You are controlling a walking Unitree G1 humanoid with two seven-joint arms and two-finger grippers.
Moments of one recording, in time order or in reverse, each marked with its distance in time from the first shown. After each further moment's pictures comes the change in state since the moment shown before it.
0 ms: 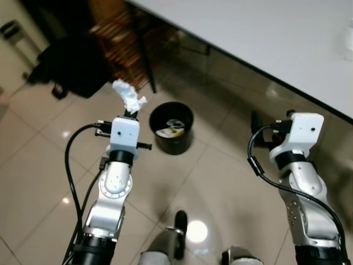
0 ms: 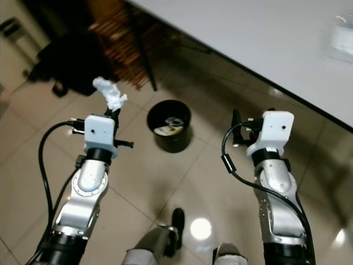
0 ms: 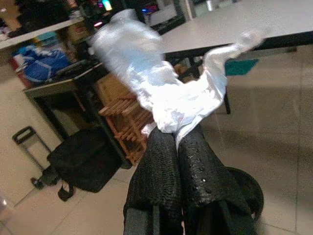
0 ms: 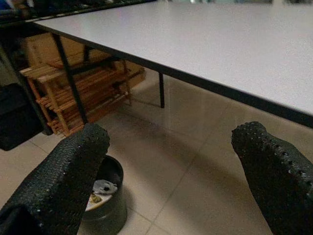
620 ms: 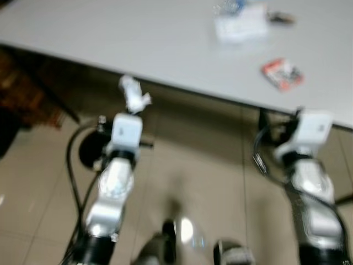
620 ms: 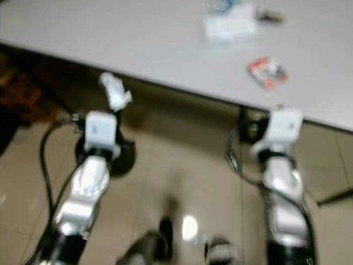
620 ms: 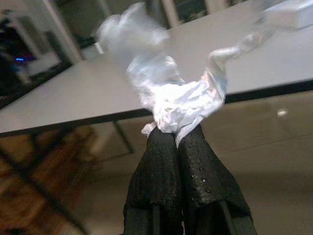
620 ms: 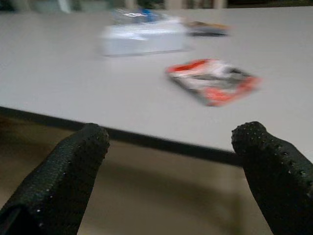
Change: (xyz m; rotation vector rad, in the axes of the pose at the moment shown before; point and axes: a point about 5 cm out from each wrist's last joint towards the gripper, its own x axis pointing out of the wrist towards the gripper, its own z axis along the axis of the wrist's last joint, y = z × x) left arm 0.002 0.003 0.001 0.016 -0.009 0.000; right arm -0.001 0.001 0.002 0.010 -0.016 -0.009
